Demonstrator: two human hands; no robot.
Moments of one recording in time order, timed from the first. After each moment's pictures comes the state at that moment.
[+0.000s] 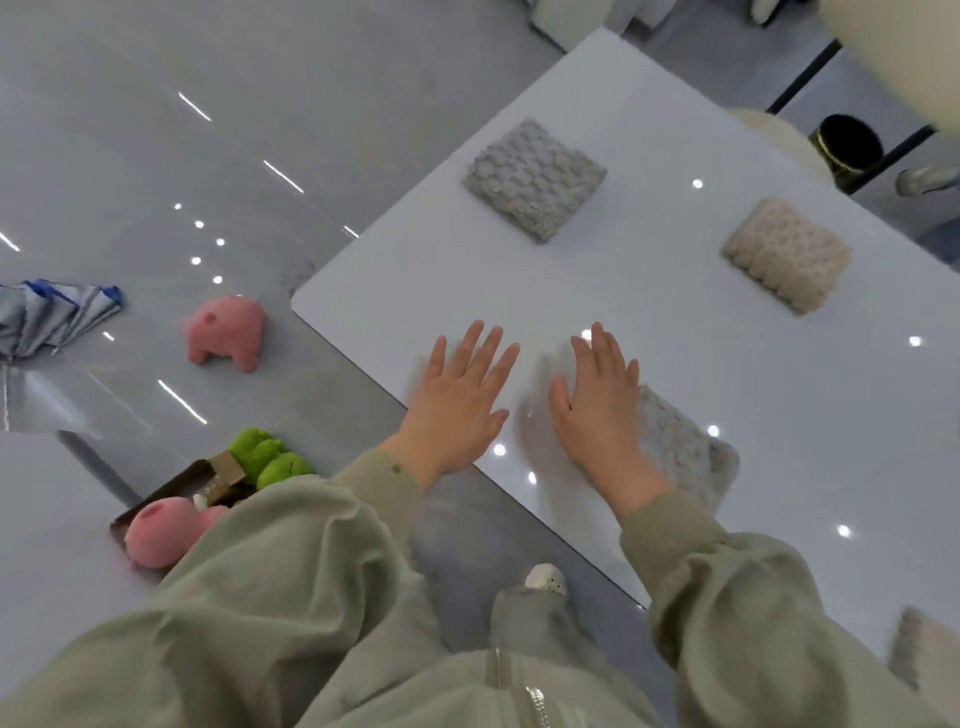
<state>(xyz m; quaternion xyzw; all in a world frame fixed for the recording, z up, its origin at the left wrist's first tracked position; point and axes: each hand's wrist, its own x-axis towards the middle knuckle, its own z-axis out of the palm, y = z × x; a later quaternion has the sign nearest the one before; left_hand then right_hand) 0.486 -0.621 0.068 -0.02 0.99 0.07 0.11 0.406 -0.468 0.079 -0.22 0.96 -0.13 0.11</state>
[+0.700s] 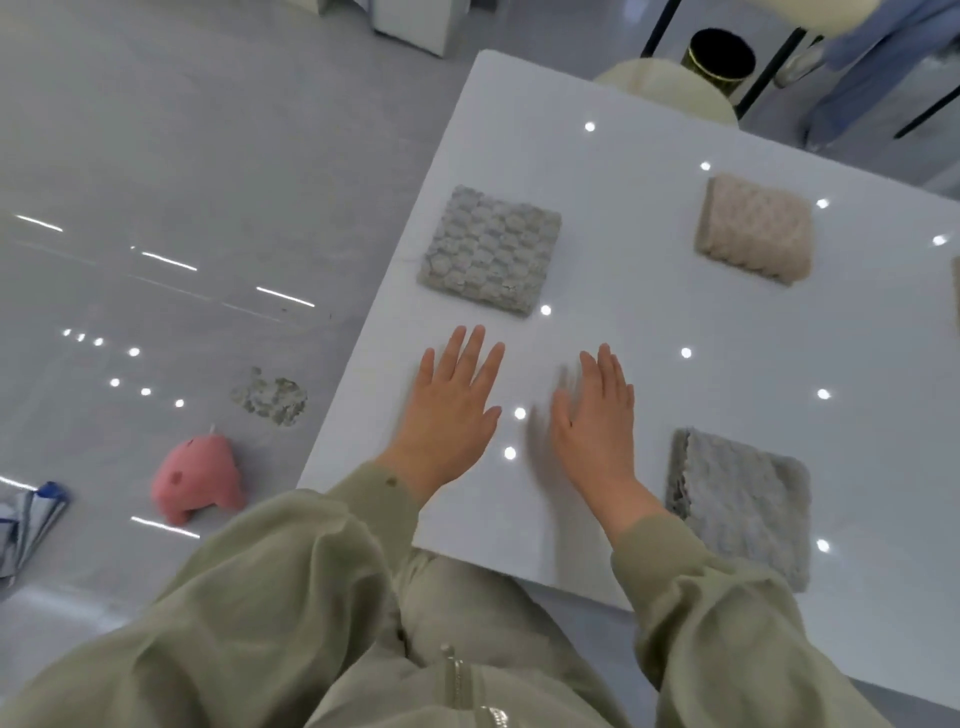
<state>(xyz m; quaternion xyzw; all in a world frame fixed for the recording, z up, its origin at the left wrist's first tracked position) 0.363 -0.735 0.063 0.11 0.98 0.09 0.14 0.359 -0.562 0.054 0.03 0.97 -0.23 0.08</state>
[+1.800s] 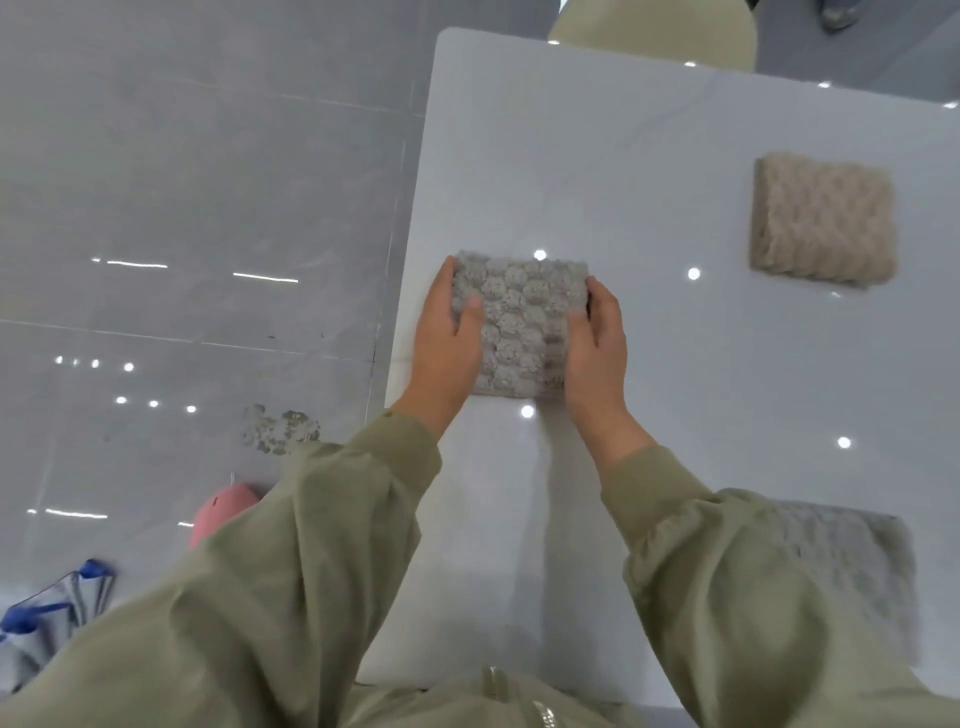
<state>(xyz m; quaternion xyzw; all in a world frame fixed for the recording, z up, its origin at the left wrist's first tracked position) 0.173 -0.769 0.046 -0.12 0.76 0.63 0.10 0.191 -0.634 0.049 0.25 0.75 -0.61 -0.01</state>
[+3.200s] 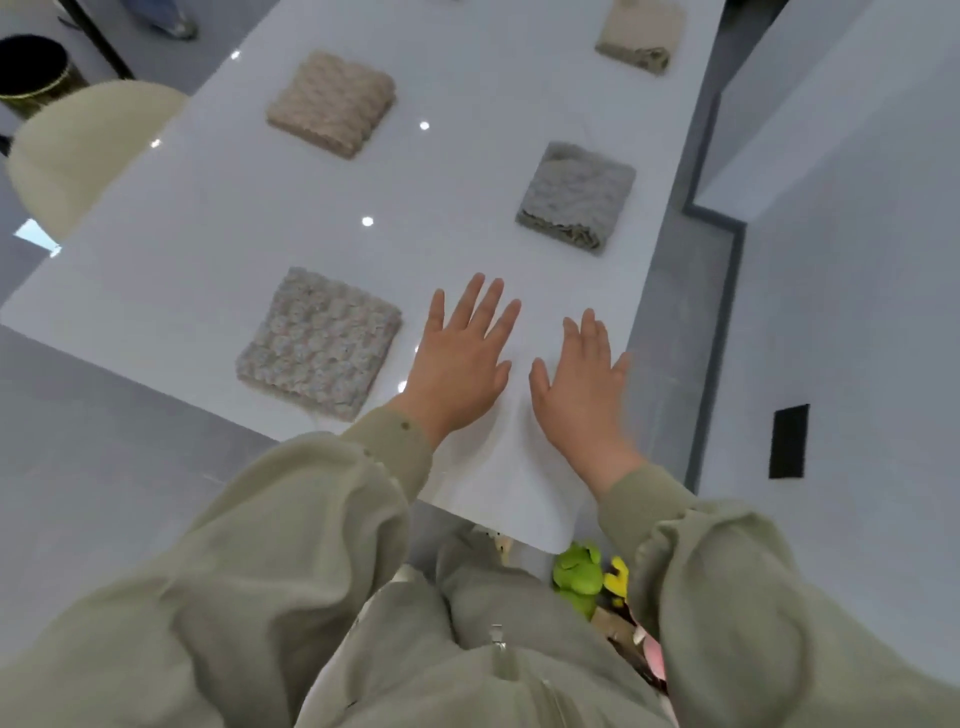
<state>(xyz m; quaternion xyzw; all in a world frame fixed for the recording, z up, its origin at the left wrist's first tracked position) 0.244 -0.760 0.100 0.78 0.62 -0.03 0.05 0.395 -0.753 0.087 0.67 0.73 -0.14 -0.01</state>
